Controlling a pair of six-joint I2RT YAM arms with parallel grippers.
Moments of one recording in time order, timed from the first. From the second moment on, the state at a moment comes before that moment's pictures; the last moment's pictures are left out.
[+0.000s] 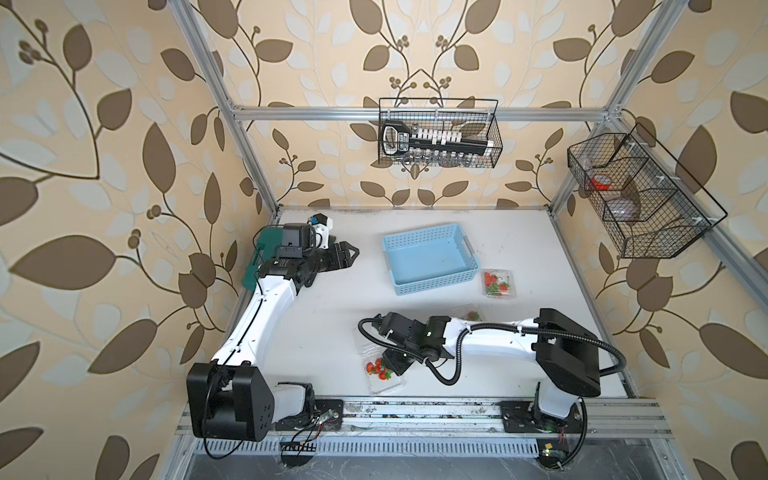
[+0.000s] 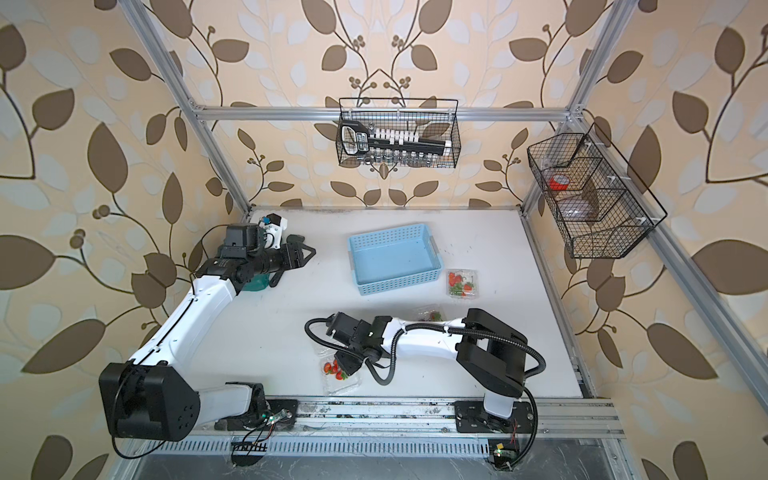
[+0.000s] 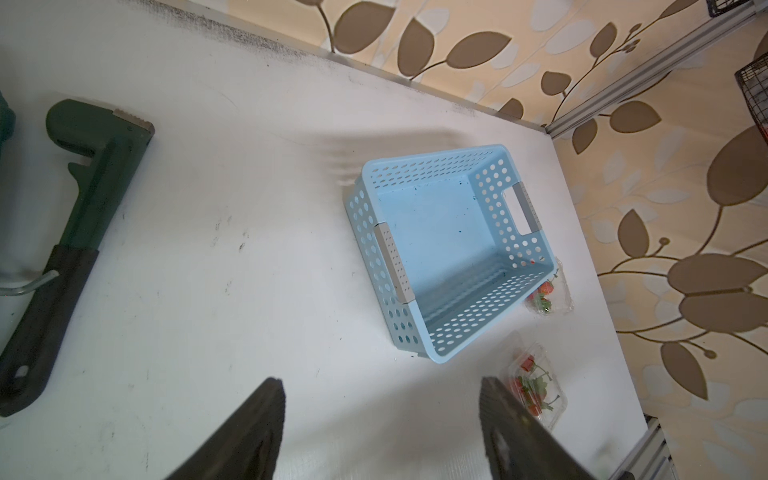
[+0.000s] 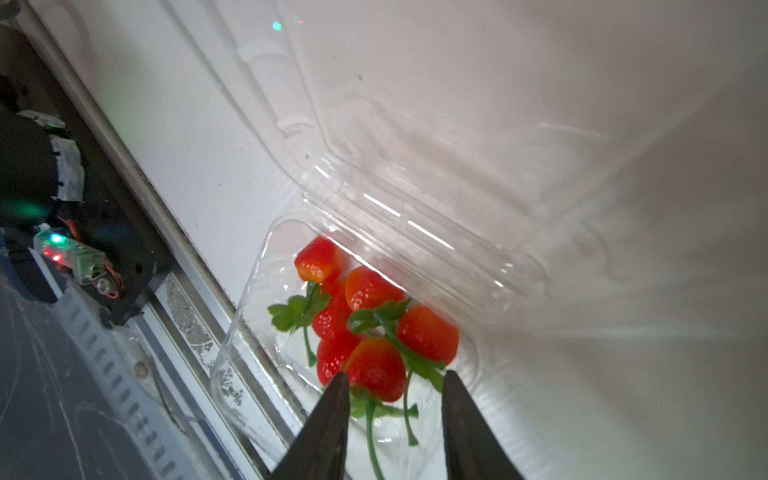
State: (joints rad) left arm -0.02 1.26 1.06 -0.50 0.49 -0.30; right arm 1.17 1.76 1.12 -0.46 -0.06 0.47
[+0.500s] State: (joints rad) left arm -0.02 1.21 0.95 -0.54 0.51 -0.34; right arm 1.17 1.56 0.98 -0.49 -0.04 0.58
